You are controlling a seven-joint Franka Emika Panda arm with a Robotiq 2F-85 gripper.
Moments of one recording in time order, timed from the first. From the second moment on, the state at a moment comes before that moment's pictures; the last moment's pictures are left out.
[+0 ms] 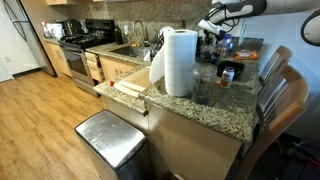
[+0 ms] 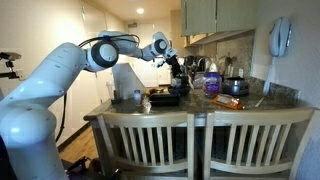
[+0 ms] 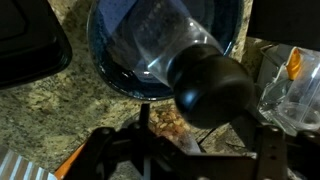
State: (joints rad) arm -0.11 0.80 -0.24 -0.91 -0.15 2.11 1.27
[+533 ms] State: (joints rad) arm -0.12 0.80 -0.19 -0.91 -0.09 2.11 1.22
